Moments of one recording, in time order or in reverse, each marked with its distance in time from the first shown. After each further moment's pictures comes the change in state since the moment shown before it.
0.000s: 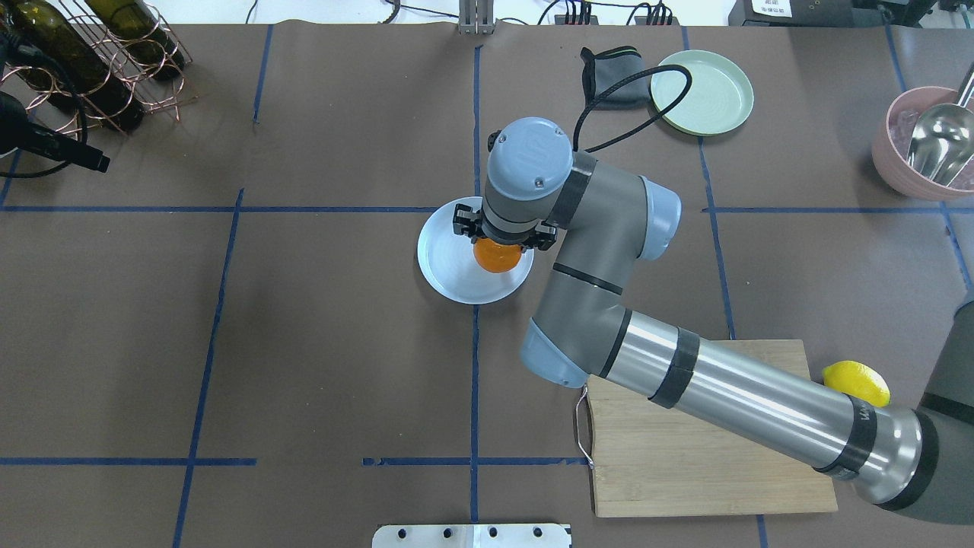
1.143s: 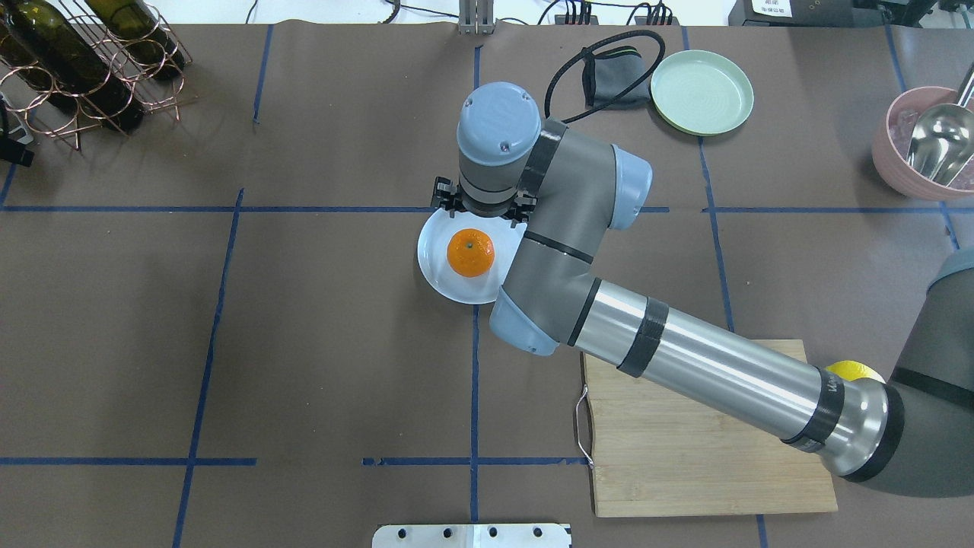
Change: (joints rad) left arm -0.124 0.080 0.022 0.019 0.000 0.097; right arm 0.060 0.075 -0.042 -0.064 0.035 -0.062
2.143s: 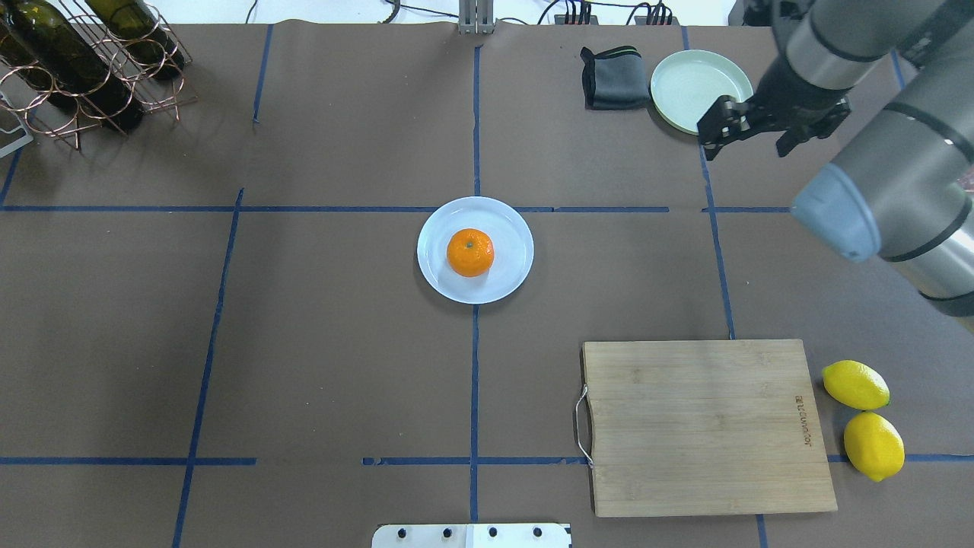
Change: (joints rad) left arm -0.268 0.043 0.017 0.443 -0.210 0.458; right arm 0.446 -0.472 0.536 -0.358 0.342 -0.685
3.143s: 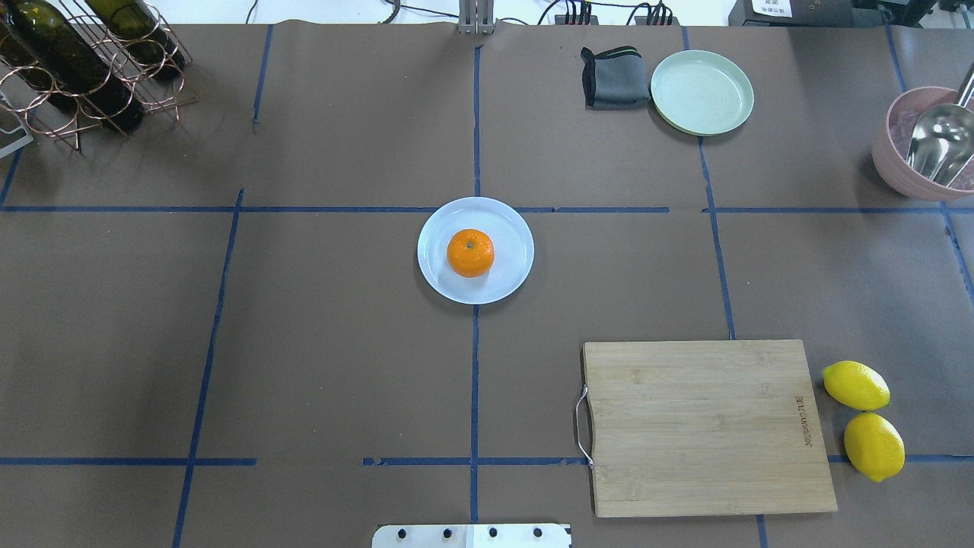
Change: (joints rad) left arm -0.024 0.046 0.001 0.021 -0.084 0.033; right arm 0.443 -0.305 -0.181 0.001 0.163 -0.731
